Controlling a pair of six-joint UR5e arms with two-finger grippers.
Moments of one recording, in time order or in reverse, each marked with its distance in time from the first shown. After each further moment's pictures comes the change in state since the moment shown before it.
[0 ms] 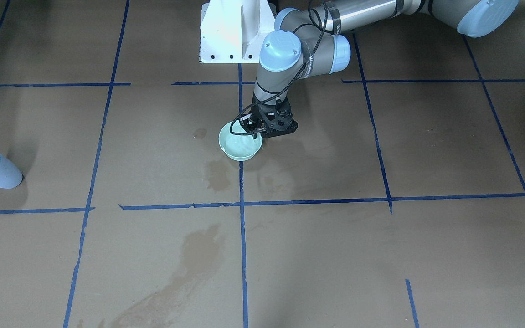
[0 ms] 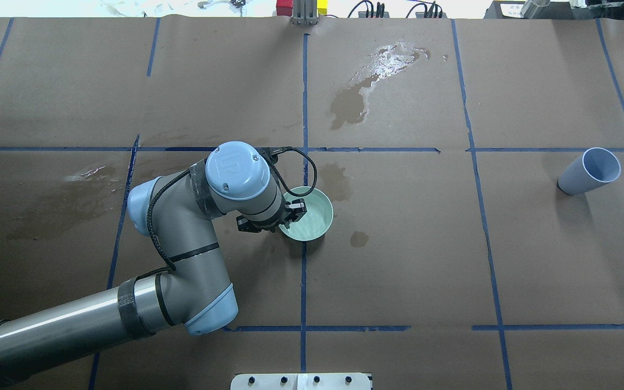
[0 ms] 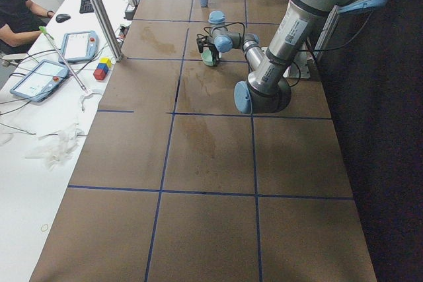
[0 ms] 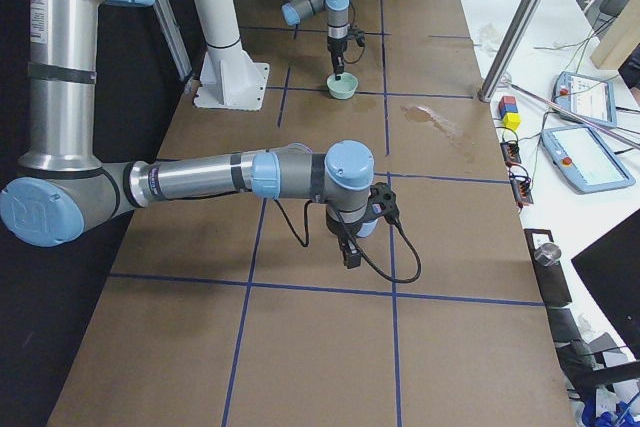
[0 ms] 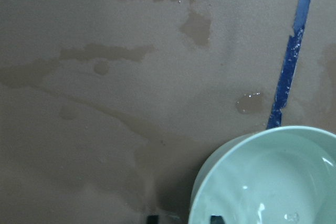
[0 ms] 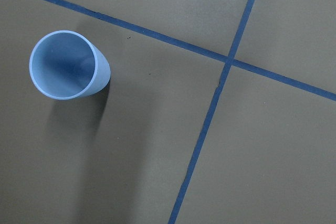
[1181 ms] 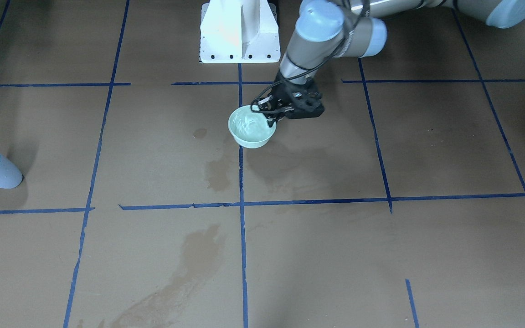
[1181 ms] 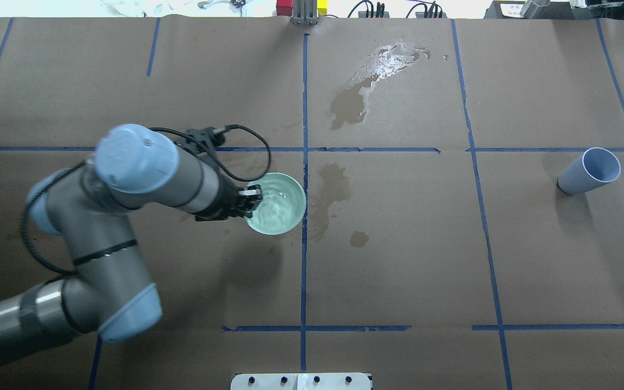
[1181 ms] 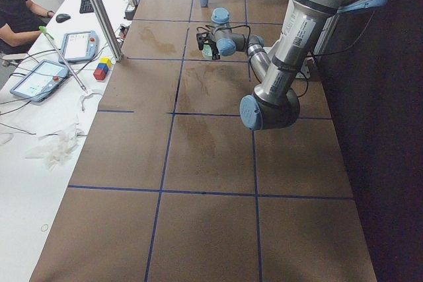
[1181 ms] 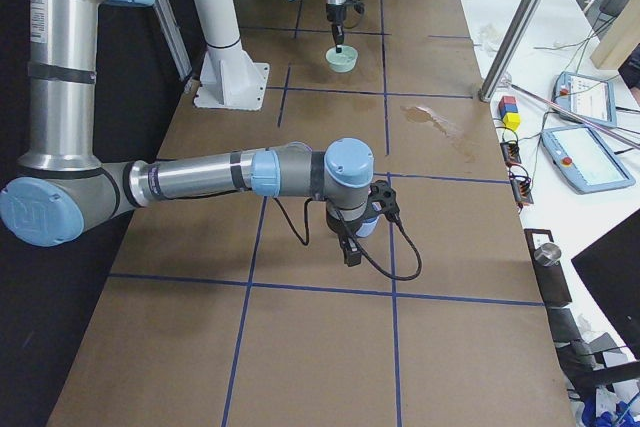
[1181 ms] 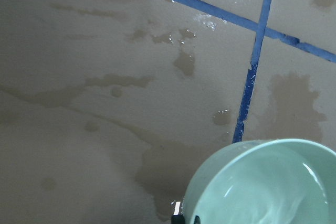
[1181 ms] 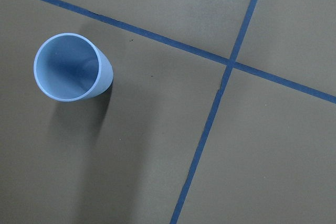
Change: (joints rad) left arm -0.093 0.238 -0.317 -0.076 -0.070 0.021; right arm 0.000 0.000 0.007 0.000 0.001 0.001
